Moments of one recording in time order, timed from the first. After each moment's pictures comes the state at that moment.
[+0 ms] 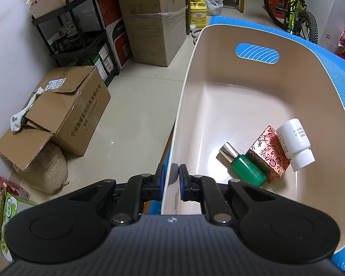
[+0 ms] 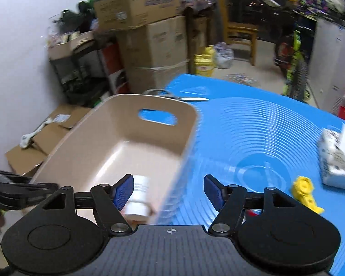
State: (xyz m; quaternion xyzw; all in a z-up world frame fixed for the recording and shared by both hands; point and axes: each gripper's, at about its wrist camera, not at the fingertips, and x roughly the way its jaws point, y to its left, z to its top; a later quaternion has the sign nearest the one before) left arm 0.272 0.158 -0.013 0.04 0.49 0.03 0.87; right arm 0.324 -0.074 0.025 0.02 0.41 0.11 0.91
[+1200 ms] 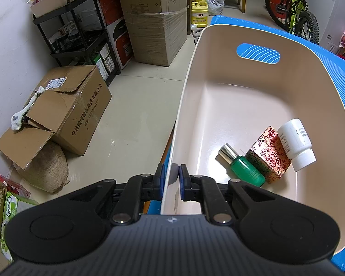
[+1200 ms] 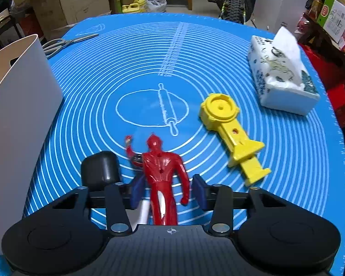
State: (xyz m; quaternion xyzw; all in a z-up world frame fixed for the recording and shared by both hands) left arm 0.273 0.159 -0.012 0.03 0.49 0.03 0.87; right arm 0.356 -0.188 -0.094 0.03 0.52 -0.02 0.85
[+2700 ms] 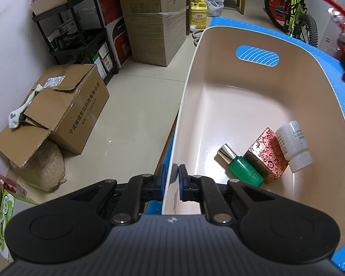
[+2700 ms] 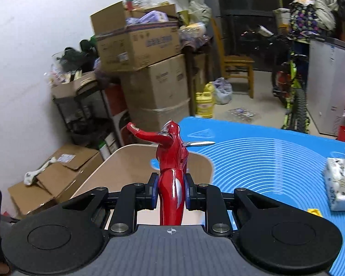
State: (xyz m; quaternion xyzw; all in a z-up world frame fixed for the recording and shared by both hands) left arm 0.273 0.166 -0.012 0.02 0.49 0.03 0.87; right arm 0.335 -0.022 0.051 0.05 0.31 0.13 0.94
